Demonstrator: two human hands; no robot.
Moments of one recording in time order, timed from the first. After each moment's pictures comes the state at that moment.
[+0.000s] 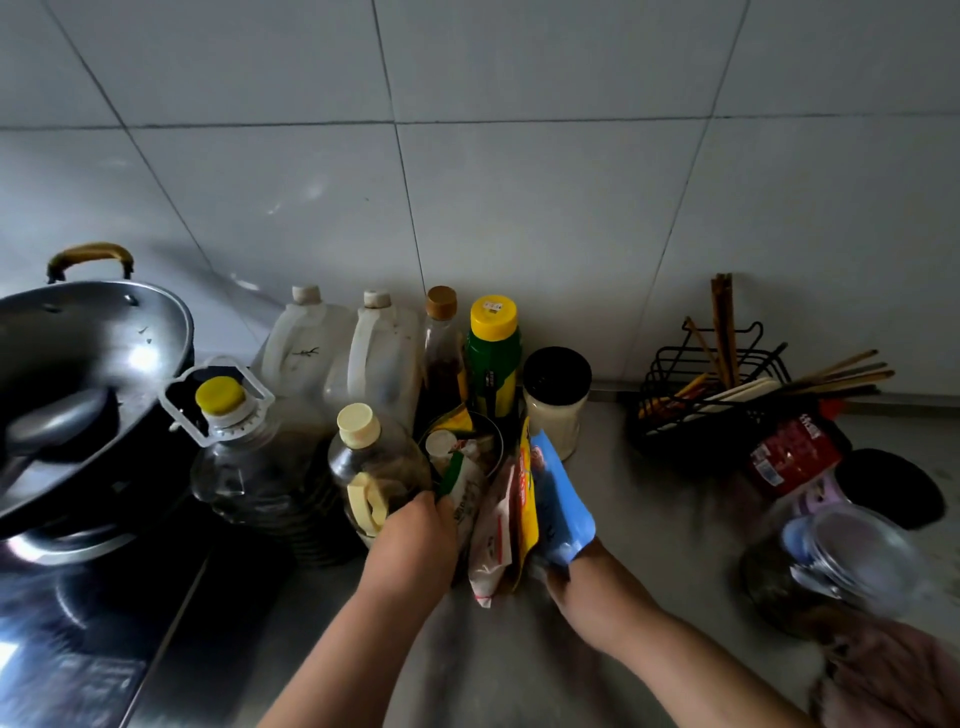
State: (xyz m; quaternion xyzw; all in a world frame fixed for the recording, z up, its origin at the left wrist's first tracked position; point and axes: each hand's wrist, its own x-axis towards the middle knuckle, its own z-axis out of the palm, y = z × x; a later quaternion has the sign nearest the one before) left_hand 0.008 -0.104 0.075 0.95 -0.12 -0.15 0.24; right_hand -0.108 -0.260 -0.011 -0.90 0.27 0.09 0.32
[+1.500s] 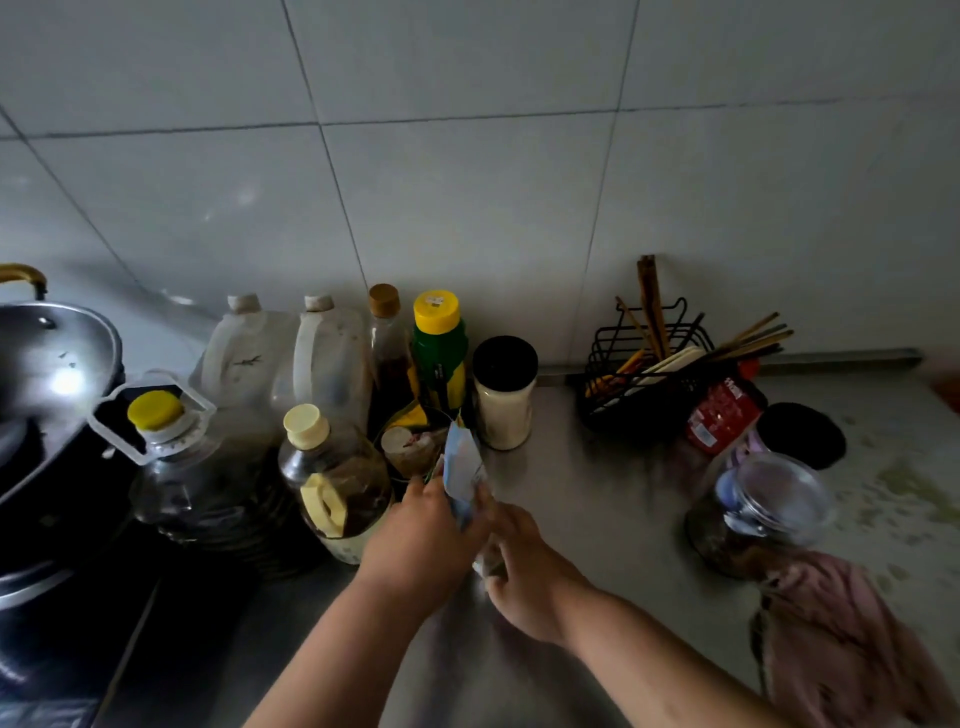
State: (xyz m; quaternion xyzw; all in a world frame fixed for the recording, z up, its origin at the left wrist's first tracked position) left_hand -0.019 -0.123 0.090 0.93 -0.25 -0.21 0.17; right_hand -0.113 -0.226 0.033 -0.89 0.19 0.09 0.41
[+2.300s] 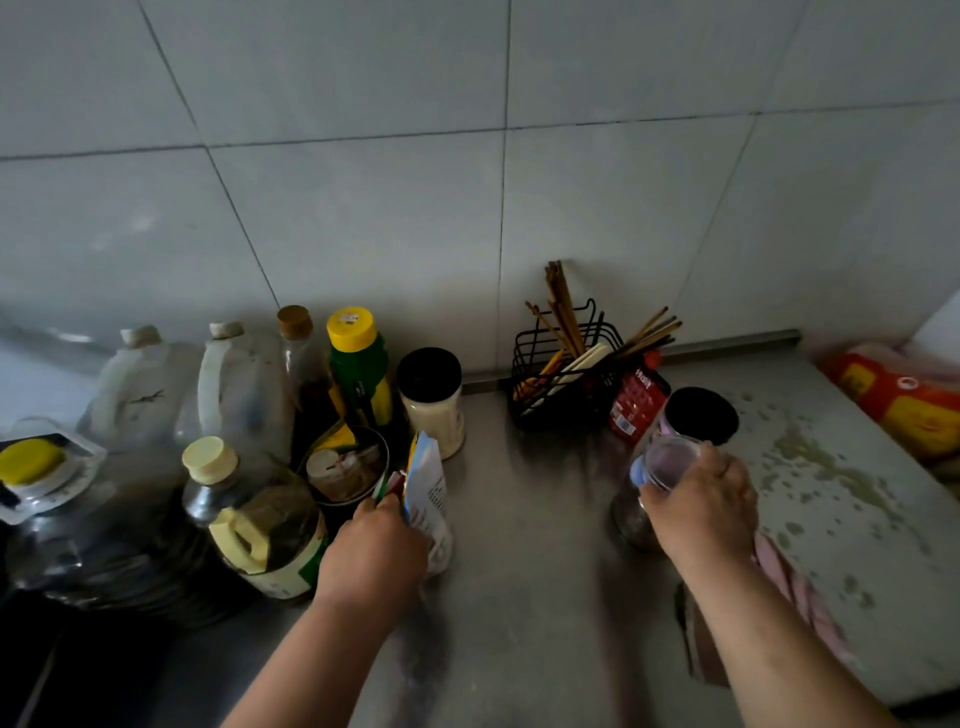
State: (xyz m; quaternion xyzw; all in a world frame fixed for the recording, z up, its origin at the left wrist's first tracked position) left_hand -0.029 -0.149 0.076 0.94 -0.25 -0.18 0.17; right_hand -0.218 -0.374 0.044 -0.74 0.63 -0.16 0.14
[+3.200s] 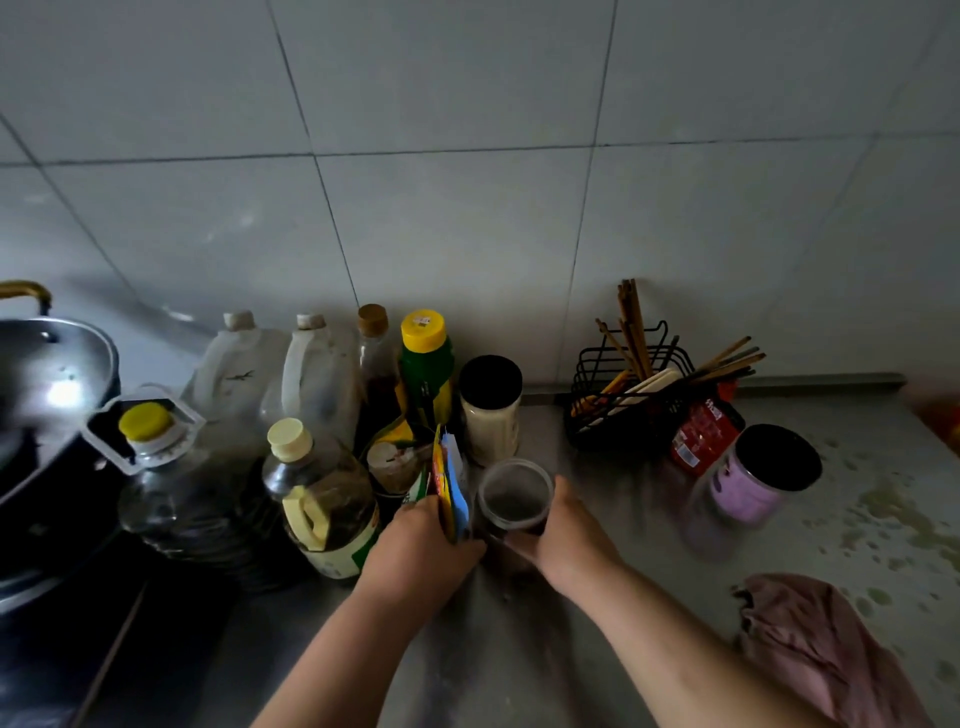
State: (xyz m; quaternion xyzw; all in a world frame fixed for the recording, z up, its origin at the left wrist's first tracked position) left_hand -0.029 -0.137 0.088 0.93 -0.22 -0.21 0.22; right_hand -0.112 -0.283 0.037 -0.82 0.39 0.01 0.41
